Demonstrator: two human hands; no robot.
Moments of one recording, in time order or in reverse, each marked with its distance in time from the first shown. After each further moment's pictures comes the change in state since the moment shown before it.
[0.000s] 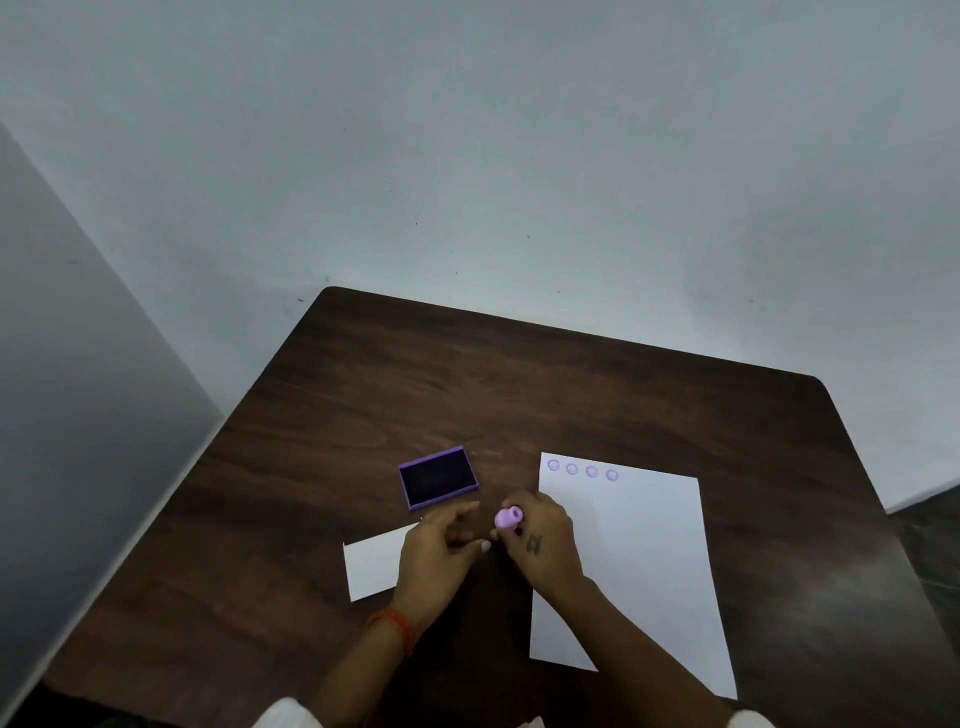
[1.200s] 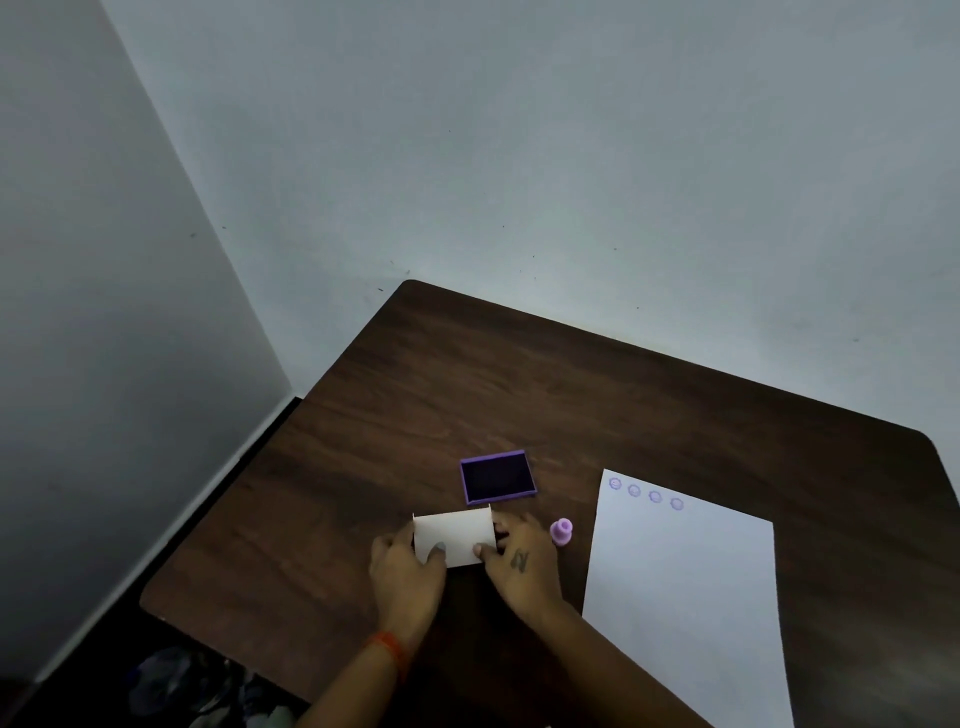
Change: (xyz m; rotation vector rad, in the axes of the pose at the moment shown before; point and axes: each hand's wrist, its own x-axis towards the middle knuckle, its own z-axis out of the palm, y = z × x) left_hand -0.028 -0.029 -0.047 0.040 0.368 -0.431; right_hand -0.032 -0.042 0.050 -0.183 -0.285 -0.102
